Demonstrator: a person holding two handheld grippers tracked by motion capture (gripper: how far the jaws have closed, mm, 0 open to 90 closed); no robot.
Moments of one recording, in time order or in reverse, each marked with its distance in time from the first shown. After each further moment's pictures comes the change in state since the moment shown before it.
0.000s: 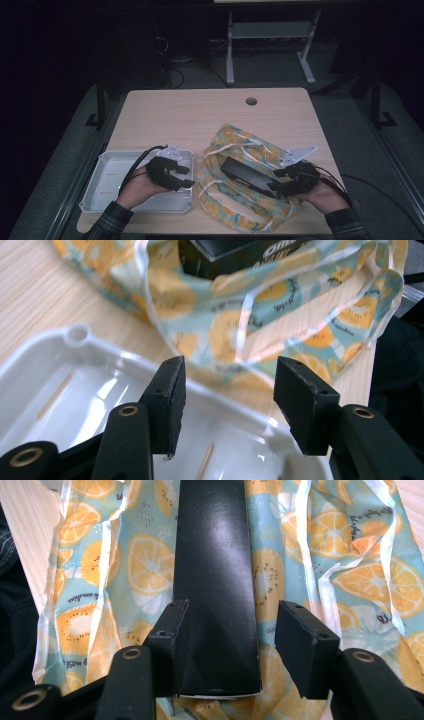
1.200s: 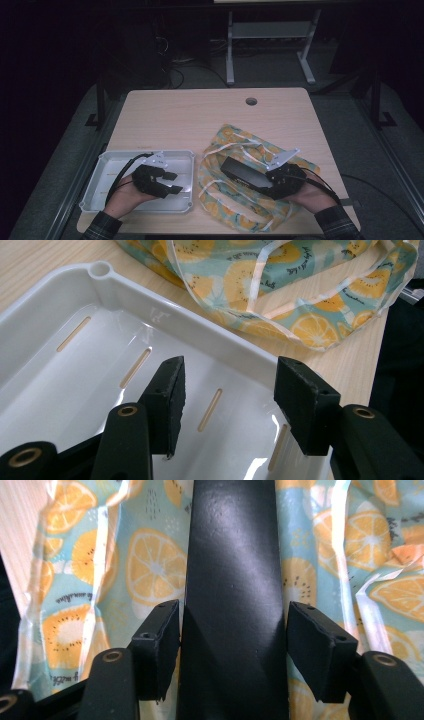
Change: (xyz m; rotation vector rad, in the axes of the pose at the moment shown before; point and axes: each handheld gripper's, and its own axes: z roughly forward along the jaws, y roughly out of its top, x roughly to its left) left arm -0.001 -0.029 -0.012 -0.008 0.038 -0.042; right arm 0.011 0.010 0.028 0.069 -0.005 -0.043
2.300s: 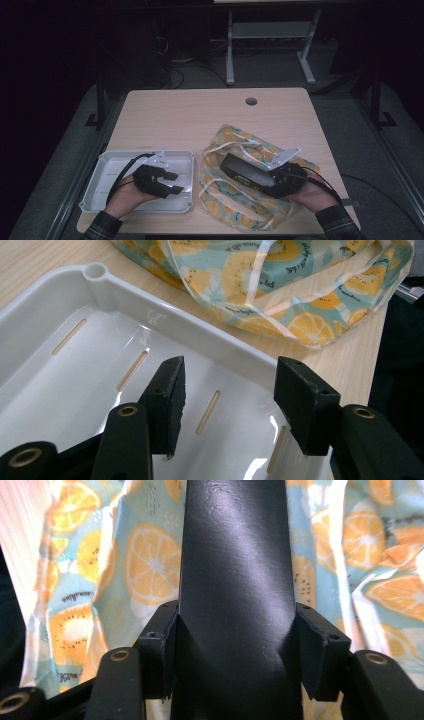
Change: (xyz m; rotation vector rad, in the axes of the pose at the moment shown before) left arm 0.000 0.001 0.002 0.009 -0.007 0.011; right arm -0.003 0.000 -0.005 -0.013 0.005 -0.004
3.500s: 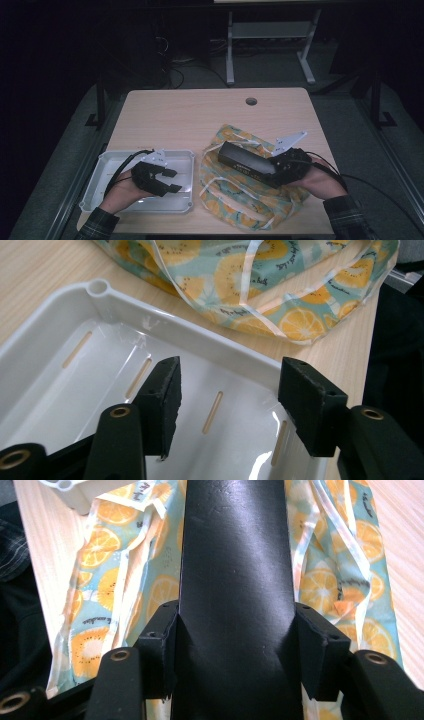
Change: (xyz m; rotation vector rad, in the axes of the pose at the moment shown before) left arm 0.005 0.010 -0.012 0.006 -0.017 0.084; right arm -0.014 0.031 -0.032 -0.038 0.023 -0.091
